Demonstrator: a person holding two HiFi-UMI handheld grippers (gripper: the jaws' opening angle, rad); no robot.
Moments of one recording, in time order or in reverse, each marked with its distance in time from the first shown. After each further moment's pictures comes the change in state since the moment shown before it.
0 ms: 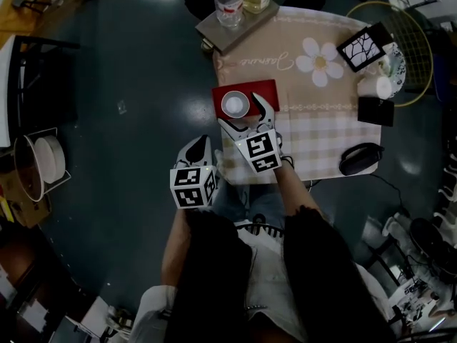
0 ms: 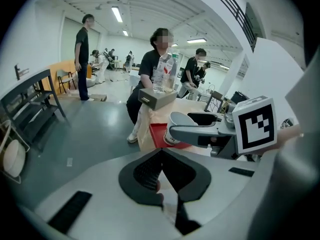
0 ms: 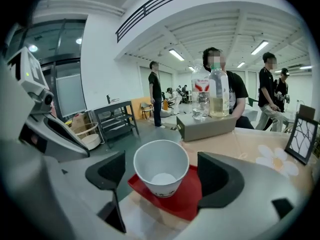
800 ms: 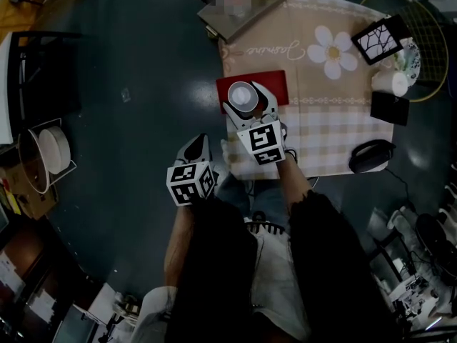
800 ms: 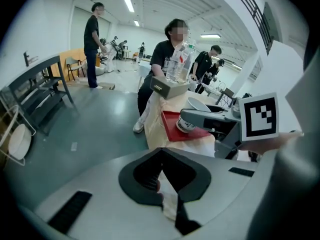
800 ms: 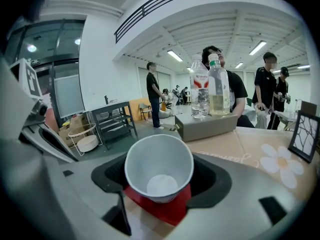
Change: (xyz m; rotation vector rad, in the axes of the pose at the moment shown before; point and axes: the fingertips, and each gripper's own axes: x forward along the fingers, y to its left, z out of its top) left arm 0.010 0.027 -0.031 -0.110 0.080 0.045; right arm 0.020 -0.007 -0.002 0.005 -0.013 -0.015
